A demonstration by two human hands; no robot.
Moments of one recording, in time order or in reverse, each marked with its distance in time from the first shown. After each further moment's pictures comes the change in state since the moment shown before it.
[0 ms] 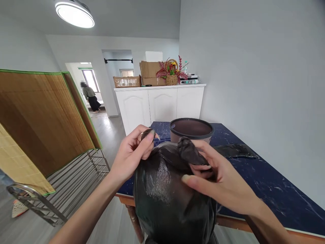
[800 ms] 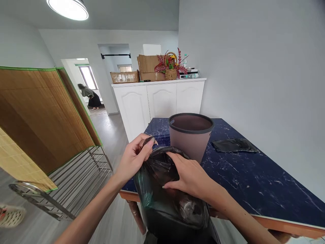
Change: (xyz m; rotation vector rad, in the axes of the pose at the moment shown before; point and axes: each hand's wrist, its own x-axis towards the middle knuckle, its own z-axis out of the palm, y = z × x) left_hand -0.012 -0.048 -0.012 0.170 0.013 -0.098; right_hand 0.027 0.075 0.022 -0.967 -0.224 0.071
